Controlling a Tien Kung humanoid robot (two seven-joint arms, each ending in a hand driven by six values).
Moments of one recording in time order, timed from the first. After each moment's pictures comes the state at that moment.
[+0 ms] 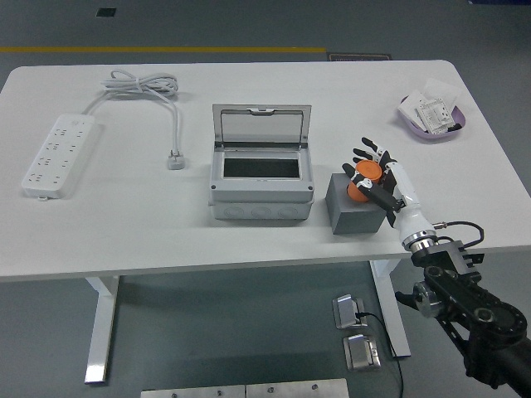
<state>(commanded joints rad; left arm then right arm) -0.11 0.27 -0.62 -0.19 0.52 0.19 0.18 0.29 -0.21 0.97 1.03 -0.95 -0.22 0.46</state>
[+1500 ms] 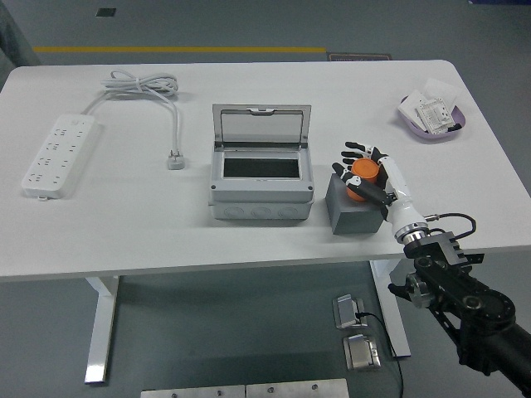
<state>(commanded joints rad) -0.12 0.27 -0.64 -0.20 0.56 0.18 0.19 0.35 -0.20 0.93 0.96 -0.95 -0.23 0.46</state>
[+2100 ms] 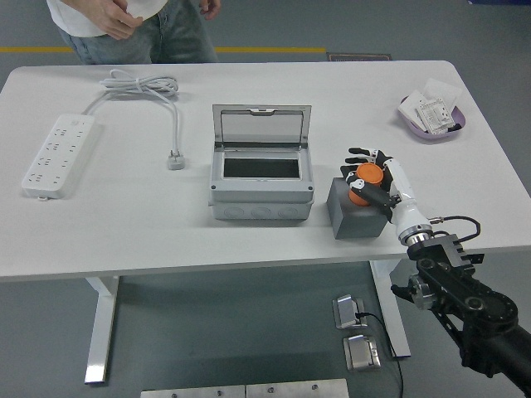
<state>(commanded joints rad) -0.13 0.27 -0.63 -0.20 0.56 0.18 0.19 0.35 -0.21 0.93 0.95 -0.94 -0.25 0.45</state>
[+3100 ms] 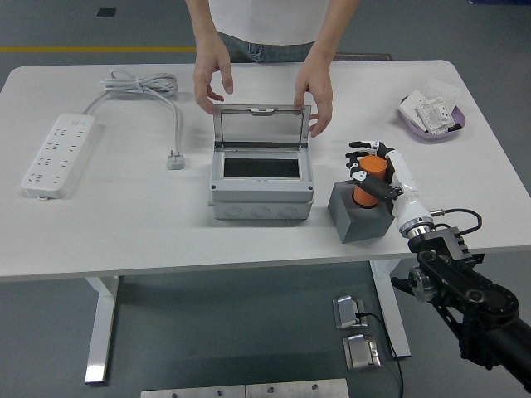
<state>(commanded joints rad) -0.13 0.27 -0.65 -0.20 0.60 0.18 0.19 0.38 -0.21 0.94 0.94 -0.93 -0.25 0.46</state>
